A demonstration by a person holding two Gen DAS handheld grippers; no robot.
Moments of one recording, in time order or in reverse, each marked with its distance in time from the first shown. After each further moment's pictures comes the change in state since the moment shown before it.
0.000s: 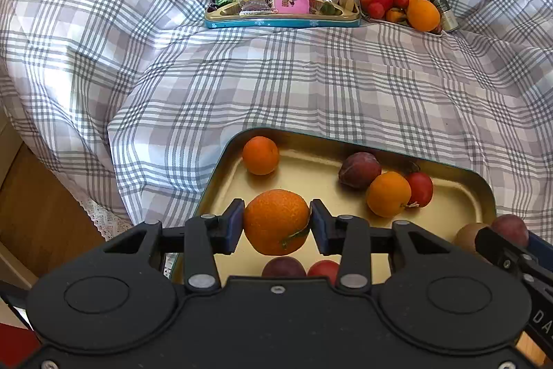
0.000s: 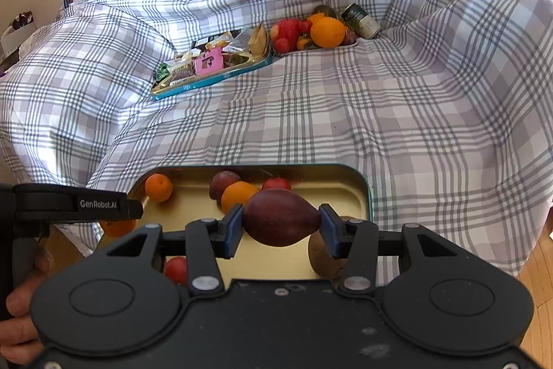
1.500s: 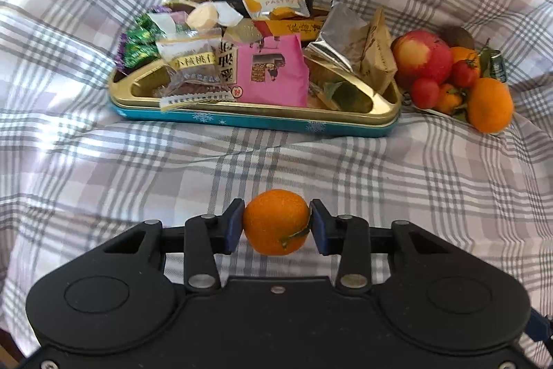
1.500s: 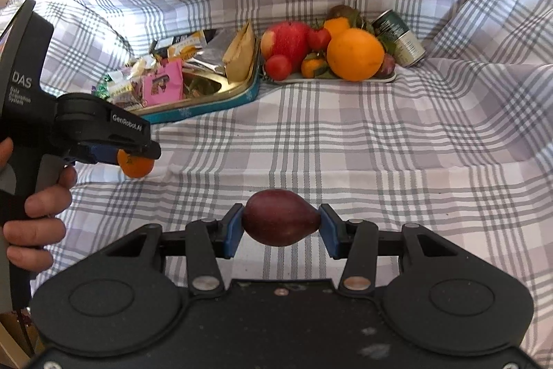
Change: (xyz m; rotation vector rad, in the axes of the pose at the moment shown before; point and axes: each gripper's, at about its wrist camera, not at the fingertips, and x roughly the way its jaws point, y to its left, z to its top) left arm 0.185 0.003 0.187 -0.036 0.028 -0.115; right arm 0.191 0.009 0.136 -0.076 0.033 -0.071
